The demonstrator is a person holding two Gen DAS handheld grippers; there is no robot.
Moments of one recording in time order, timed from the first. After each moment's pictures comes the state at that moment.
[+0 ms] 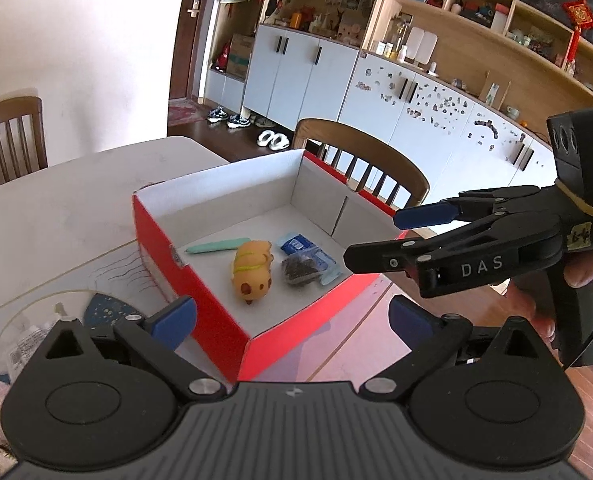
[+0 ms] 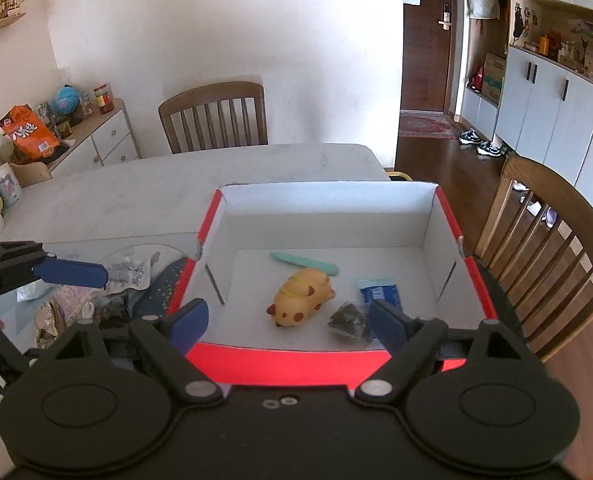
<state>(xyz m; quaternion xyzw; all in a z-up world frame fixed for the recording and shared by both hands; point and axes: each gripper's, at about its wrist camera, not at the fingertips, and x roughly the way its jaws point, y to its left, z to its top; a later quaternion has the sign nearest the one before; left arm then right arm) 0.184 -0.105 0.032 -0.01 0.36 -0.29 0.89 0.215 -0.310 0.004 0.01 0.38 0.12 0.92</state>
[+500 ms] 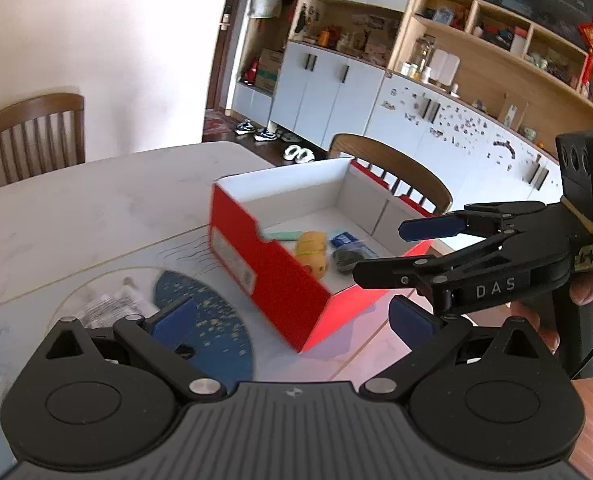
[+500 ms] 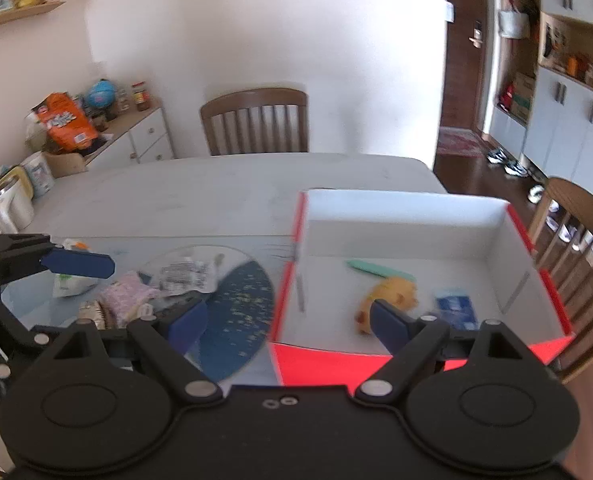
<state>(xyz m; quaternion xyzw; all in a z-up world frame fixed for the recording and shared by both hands) 0.155 -0.017 0.032 -0.03 0.34 -0.26 0.90 0.199 -0.230 0.002 -0.01 0.35 0.17 0.92</state>
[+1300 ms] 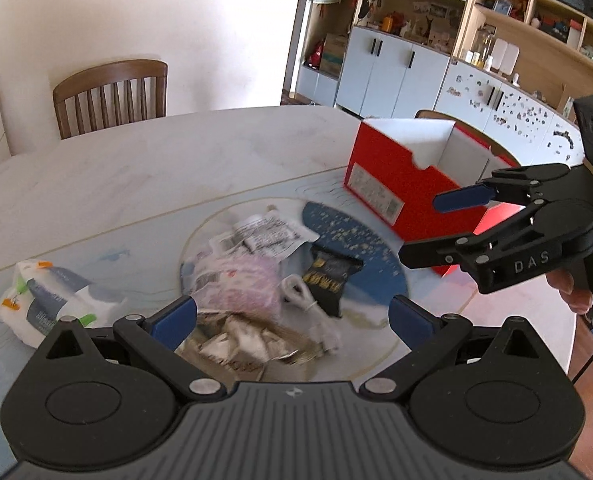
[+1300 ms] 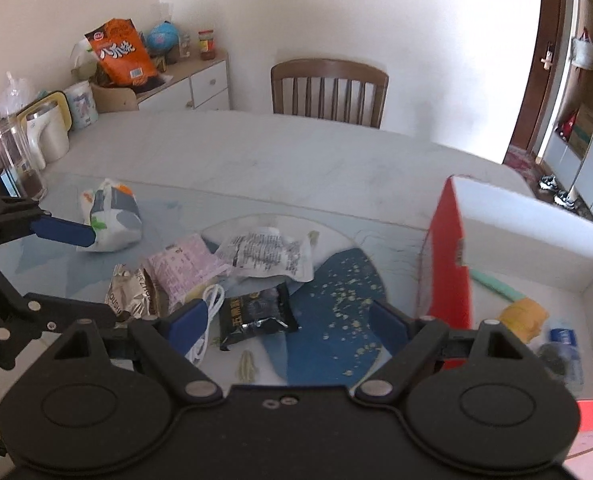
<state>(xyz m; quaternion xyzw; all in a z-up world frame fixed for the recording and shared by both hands) 0.138 0.108 -0.036 -0.01 0.36 -0.18 0.91 0.219 -0.116 -0.052 -0.08 0.37 0.23 0.89</state>
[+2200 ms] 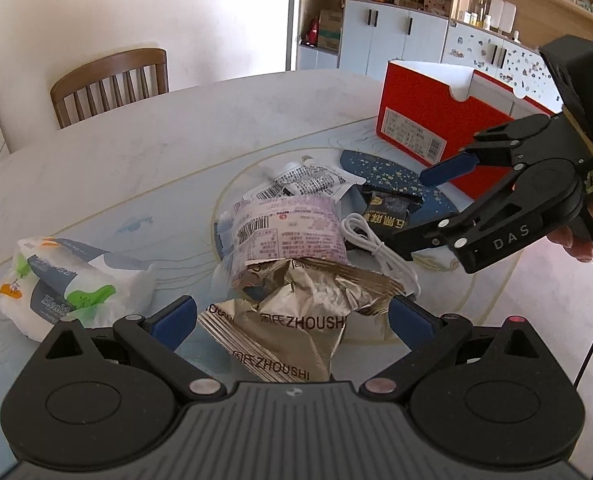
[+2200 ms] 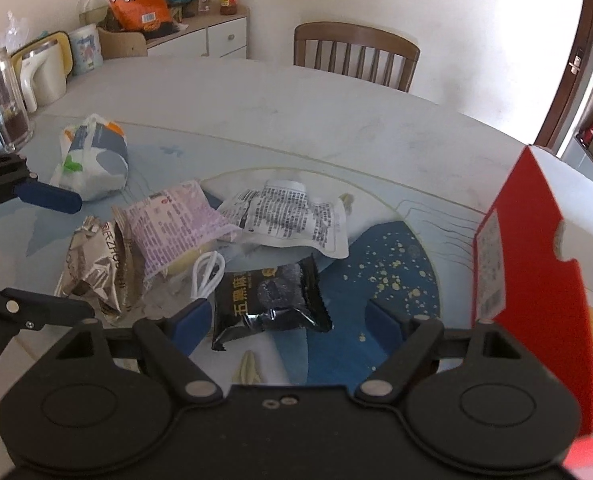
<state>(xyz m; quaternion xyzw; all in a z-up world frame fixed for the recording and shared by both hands) 0.151 0.126 -0.089 0.05 0.38 -0.17 0.91 0.248 -0.079 -0.112 -0.14 0.40 0.25 0.87</state>
